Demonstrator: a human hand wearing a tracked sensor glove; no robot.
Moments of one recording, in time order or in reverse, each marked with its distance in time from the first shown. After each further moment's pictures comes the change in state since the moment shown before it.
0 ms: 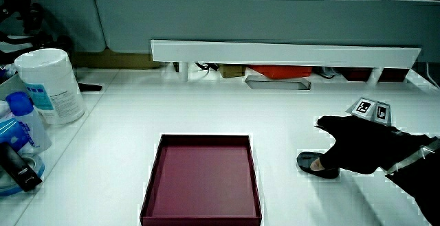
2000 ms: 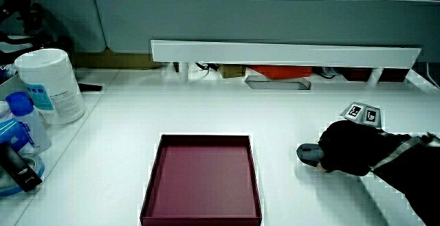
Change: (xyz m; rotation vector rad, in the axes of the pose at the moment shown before) arm -0.014 0.015 0.005 0.066 -0.078 -0.018
